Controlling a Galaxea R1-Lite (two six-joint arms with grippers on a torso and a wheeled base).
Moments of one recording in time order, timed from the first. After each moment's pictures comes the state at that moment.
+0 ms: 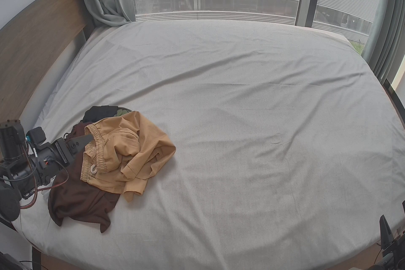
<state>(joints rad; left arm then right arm) 0.04 1.50 -0.36 -0.81 -0.27 -0.47 0.00 0.02 -0.02 -0.01 -0.01 0.00</state>
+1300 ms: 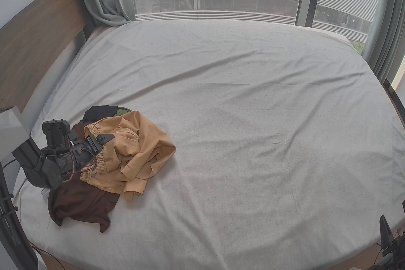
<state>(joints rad) 0.07 2.10 -0.70 -0.95 -0.28 -0.60 0.00 0.02 -0.02 -0.01 -0.02 0.00</state>
